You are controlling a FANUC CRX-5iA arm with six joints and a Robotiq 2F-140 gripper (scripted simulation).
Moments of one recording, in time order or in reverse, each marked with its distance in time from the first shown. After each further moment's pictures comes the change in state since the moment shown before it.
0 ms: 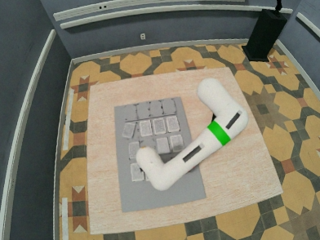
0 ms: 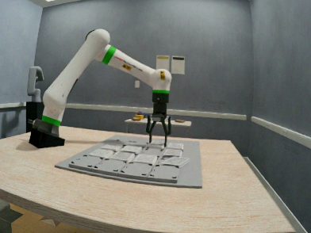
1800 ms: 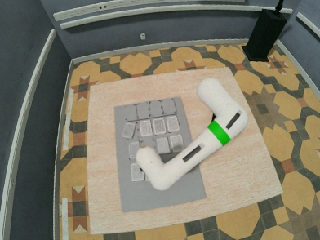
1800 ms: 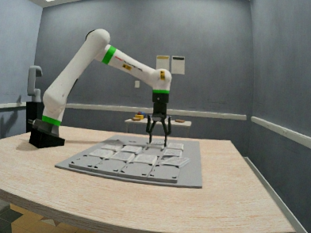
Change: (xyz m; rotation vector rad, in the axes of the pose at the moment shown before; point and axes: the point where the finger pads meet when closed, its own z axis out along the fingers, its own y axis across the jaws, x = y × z) arm 0.000 0.000 -0.001 0.000 0.000 0.000
